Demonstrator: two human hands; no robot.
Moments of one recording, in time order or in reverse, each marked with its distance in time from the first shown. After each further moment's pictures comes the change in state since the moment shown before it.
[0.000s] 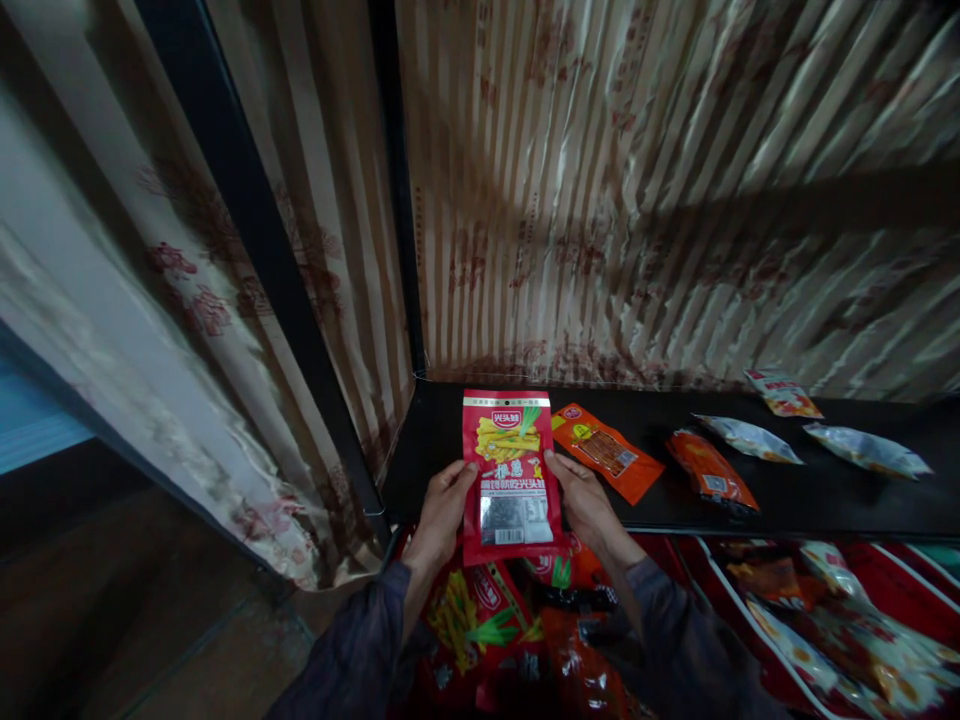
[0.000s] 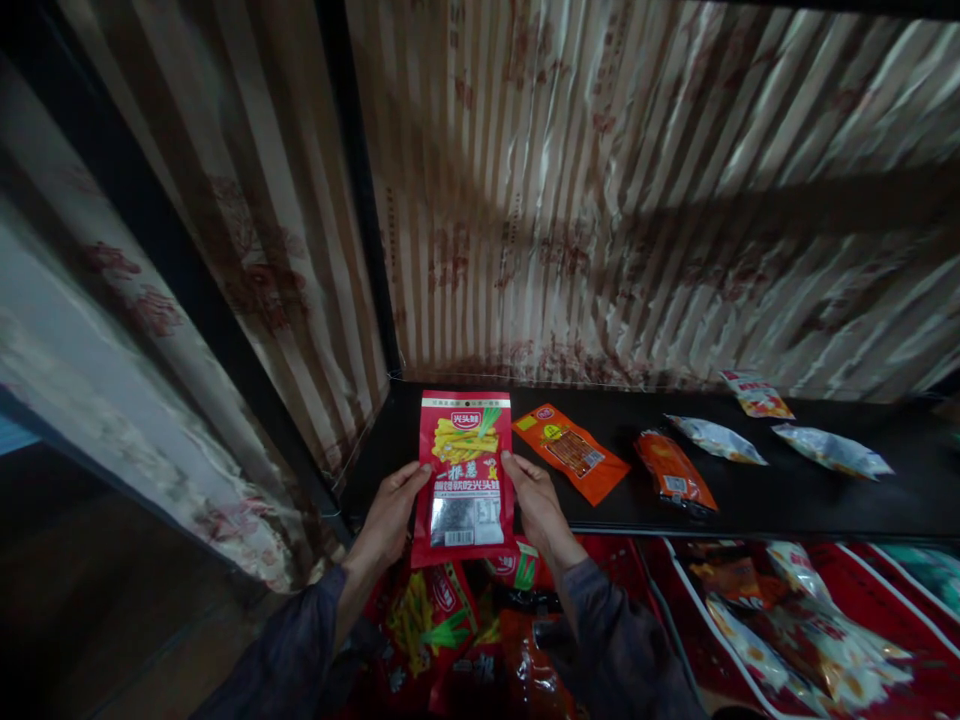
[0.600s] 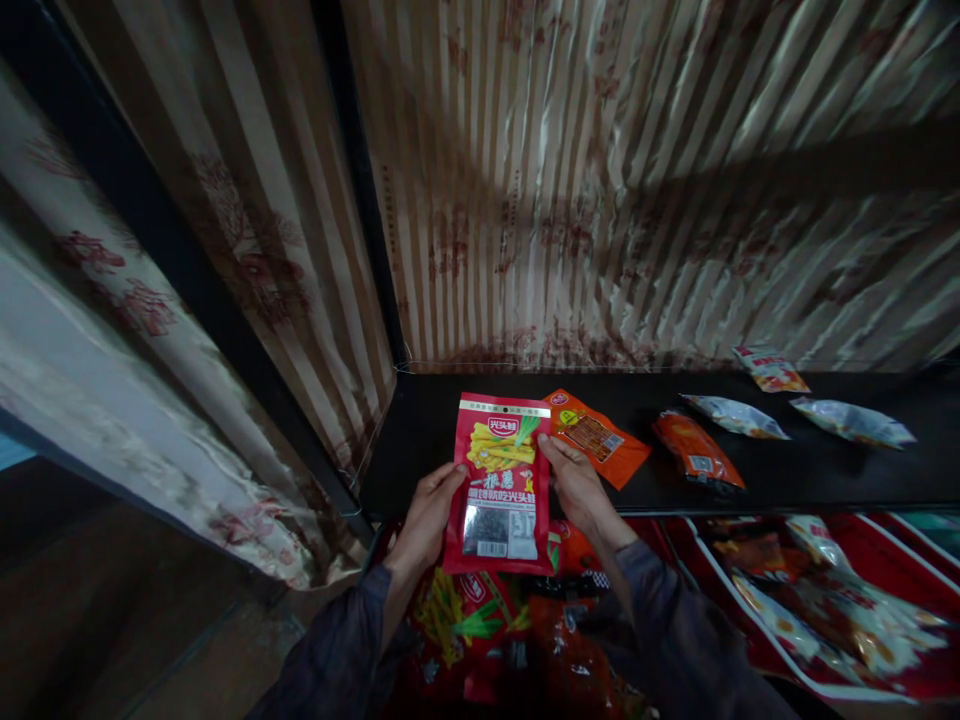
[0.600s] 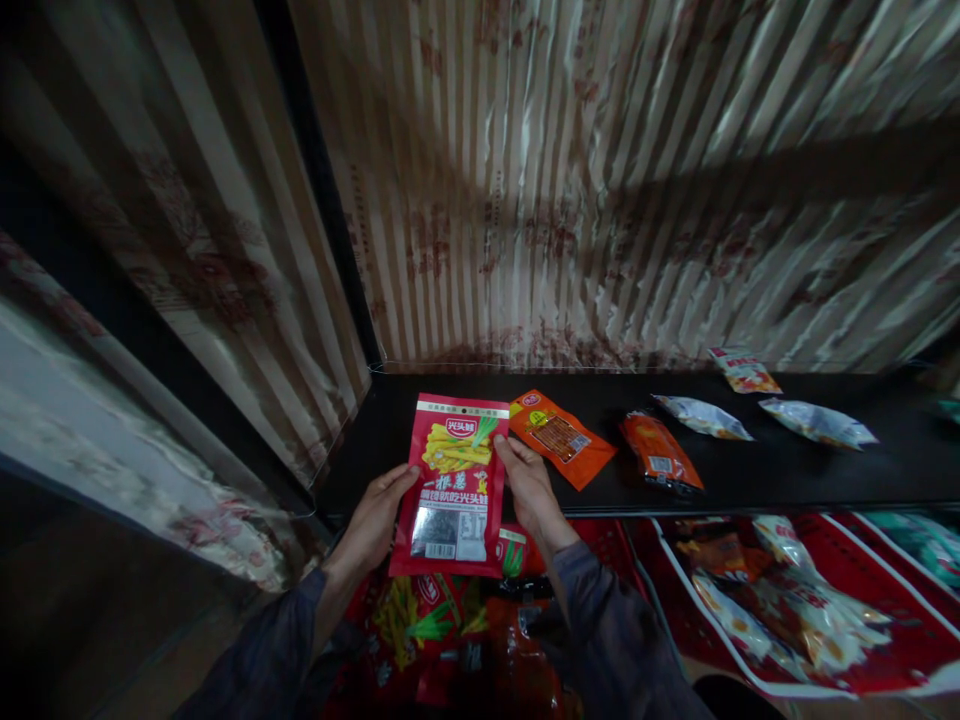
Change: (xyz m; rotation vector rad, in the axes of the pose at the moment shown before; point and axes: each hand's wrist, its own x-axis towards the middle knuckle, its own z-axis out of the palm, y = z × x) left_hand -0.002 -0.007 0.005 0.053 -0.033 -0.075; right_hand 0.009 -0.007 -0.013 0.042 0.046 -0.035
